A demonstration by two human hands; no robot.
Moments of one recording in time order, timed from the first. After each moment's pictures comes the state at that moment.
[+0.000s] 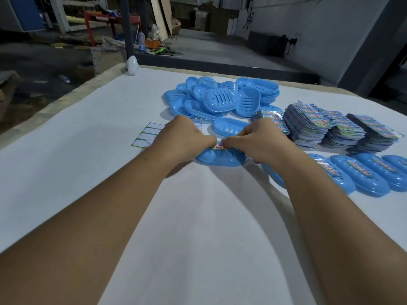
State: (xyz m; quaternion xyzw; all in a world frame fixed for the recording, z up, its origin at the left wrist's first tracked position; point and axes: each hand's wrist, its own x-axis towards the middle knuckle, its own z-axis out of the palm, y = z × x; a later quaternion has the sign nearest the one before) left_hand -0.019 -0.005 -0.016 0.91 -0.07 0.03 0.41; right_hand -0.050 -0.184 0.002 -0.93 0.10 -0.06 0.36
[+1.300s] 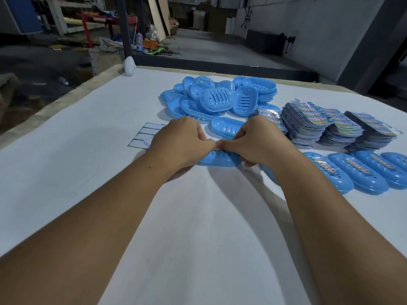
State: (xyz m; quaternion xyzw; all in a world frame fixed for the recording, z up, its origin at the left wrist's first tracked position) left_hand -0.028 -0.011 -0.012 0.95 -0.11 0.10 0.28; right_hand -0.058 -0.182 0.008 -0.96 0.07 -0.08 0.25
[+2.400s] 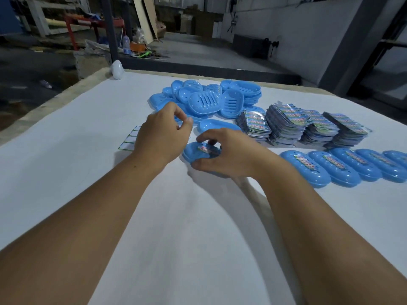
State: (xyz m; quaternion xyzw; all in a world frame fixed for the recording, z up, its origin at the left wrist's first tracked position) left_hand -0.016 -0.002 -0.017 0.89 -0.11 0.23 0.37; right_hand -0.075 -0.170 0.000 -0.98 -0.08 -0.05 0.18
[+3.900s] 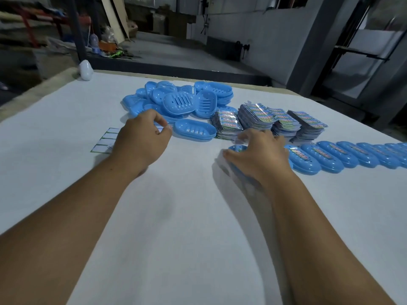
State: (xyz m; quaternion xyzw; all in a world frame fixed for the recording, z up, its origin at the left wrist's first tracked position) left_hand -0.022 -0.004 -0.019 0.90 -0.14 0.18 0.37; right_hand -0.122 -0.223 -0.002 -0.95 0.23 -0.16 0.15
